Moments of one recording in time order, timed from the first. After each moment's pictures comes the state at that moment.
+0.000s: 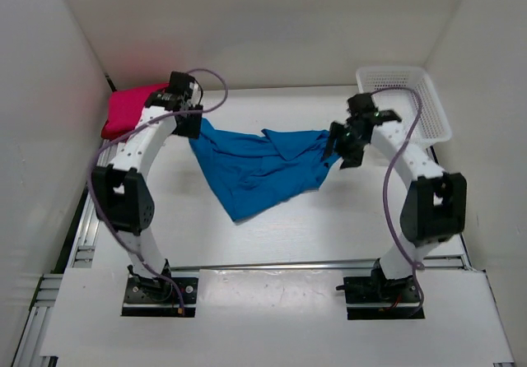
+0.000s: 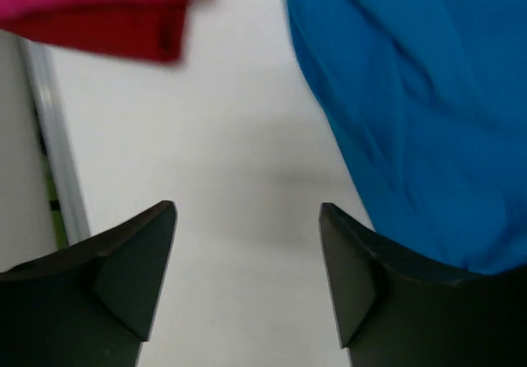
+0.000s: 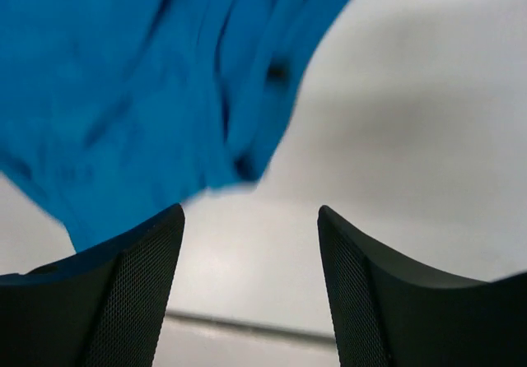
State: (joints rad) left arm -0.20 1.88 1.76 -0.85 -0.37 0.00; right arm 0.18 1.77 1.52 -0.92 -0.18 0.44
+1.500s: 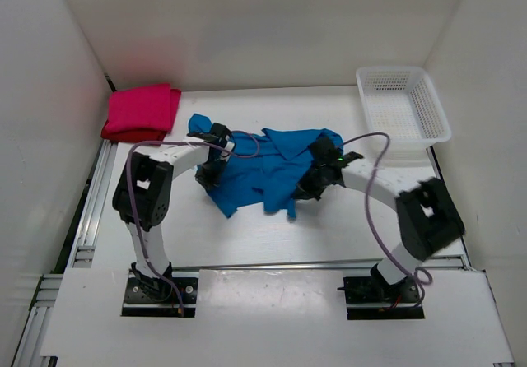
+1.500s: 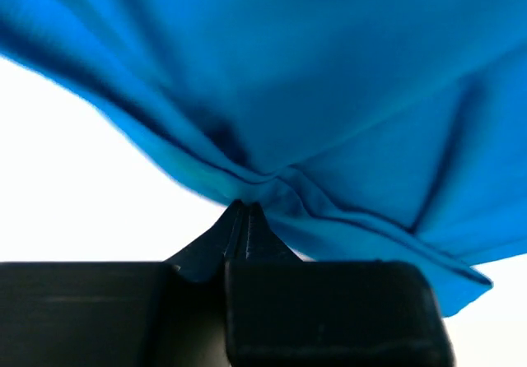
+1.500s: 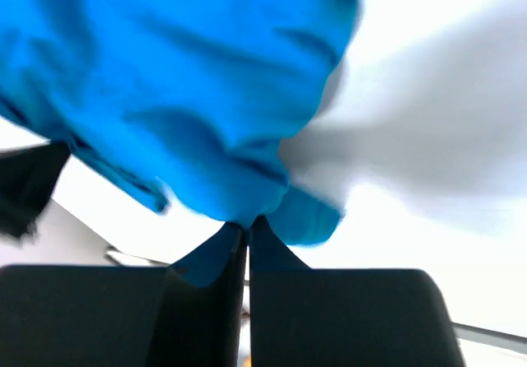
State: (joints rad) left arm -0.41 1.90 1.27 -0.77 -0.15 0.00; right arm 0.58 1.64 1.00 -0.50 -0.23 1.20
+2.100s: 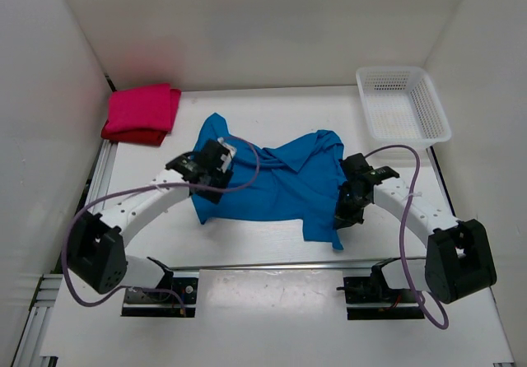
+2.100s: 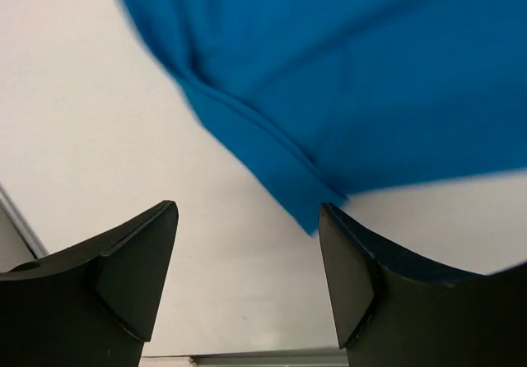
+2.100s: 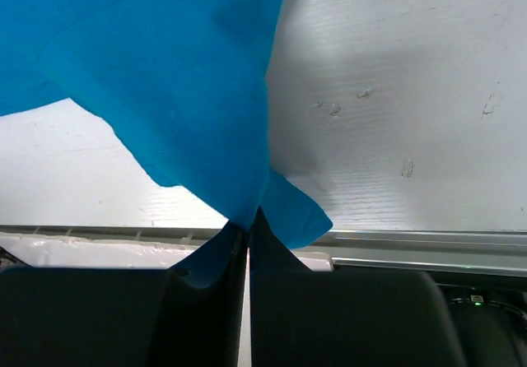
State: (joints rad) left arm -0.52 1.39 1.05 -0.76 -0.34 0.00; right arm 0.40 1.28 0.78 -0.89 -0.16 0.63
